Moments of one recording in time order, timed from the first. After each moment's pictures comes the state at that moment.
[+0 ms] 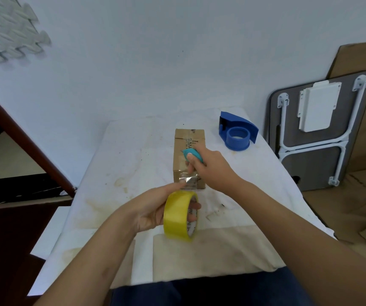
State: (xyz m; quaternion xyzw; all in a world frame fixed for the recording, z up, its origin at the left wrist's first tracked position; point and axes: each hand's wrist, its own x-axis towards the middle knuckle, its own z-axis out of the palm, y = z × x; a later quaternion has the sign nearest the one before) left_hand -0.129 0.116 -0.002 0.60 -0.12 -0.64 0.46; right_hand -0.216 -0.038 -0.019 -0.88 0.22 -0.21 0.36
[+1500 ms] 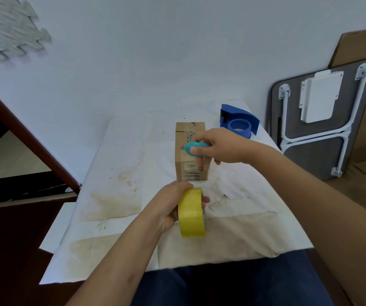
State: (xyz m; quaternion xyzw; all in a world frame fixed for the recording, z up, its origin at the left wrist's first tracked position) left_hand -0.159 0.111 -0.020 0.61 -0.09 -0.56 0.56; right_hand -0.233 -0.057 0.035 -0.91 0.17 -0.03 0.37
